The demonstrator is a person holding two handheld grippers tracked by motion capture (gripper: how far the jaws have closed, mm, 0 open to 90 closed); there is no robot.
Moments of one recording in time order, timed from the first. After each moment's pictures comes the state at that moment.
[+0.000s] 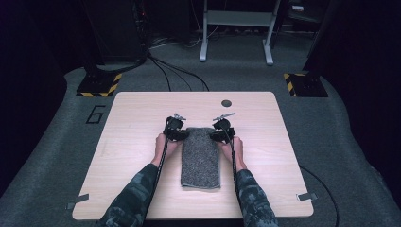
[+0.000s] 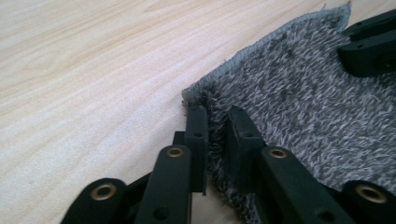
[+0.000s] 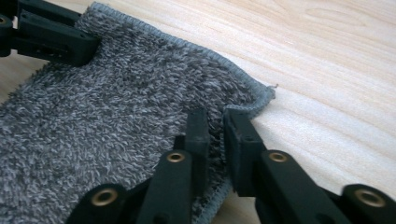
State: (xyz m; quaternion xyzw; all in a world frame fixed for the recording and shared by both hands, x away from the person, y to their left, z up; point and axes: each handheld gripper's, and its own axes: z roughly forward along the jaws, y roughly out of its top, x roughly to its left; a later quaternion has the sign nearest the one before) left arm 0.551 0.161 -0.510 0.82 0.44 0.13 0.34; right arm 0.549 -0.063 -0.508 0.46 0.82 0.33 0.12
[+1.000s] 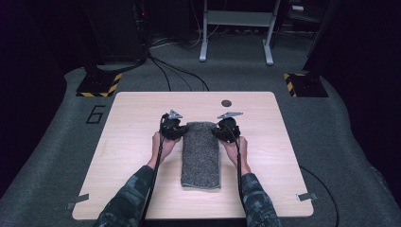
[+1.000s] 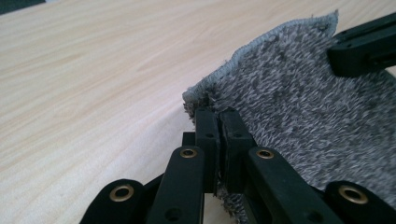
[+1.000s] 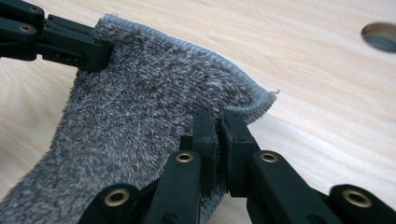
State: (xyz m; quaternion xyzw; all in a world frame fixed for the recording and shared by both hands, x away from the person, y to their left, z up) left arm 0.525 0.169 -0.469 0.81 0.40 0.16 0.41; right arm 0.518 -0.075 -0.465 0.44 0.80 0.39 0.15
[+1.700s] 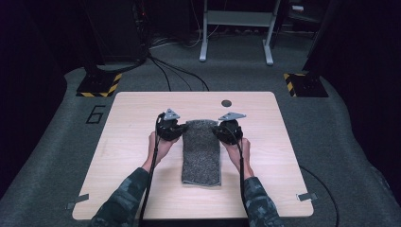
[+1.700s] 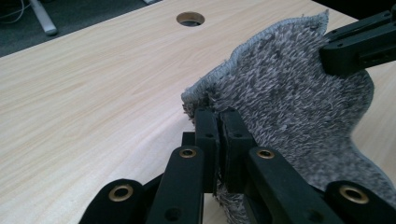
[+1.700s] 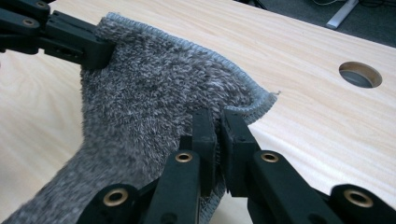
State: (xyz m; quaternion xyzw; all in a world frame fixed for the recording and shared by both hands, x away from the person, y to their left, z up) left arm 0.499 0.174 -0.447 0.81 0.36 0.17 0.44; right arm 0.488 -0.076 -0.442 0.41 0.79 0.41 0.19
